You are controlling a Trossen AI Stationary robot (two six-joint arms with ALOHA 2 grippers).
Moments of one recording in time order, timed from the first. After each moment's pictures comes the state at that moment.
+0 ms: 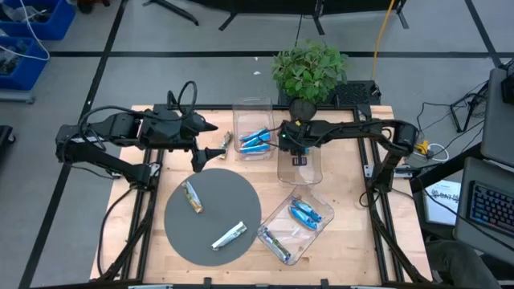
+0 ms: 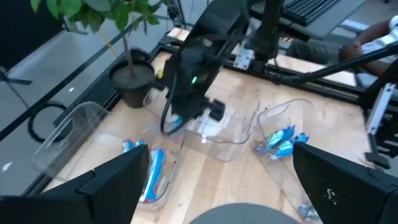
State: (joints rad) left arm -0.04 1.16 1.47 -0.83 -0.26 -0.28; right arm -0.35 1.76 1.09 -0.59 0.23 -0.44
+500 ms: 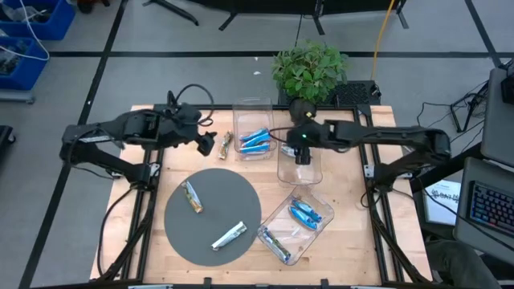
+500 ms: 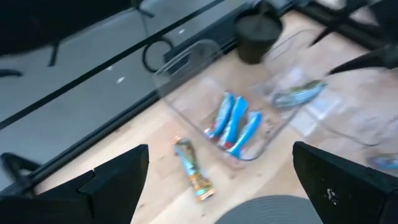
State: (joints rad) left arm 0.01 1.22 1.47 -1.14 -0.58 -0.64; right arm -0.23 1.42 1.09 -0.59 0.29 -0.36
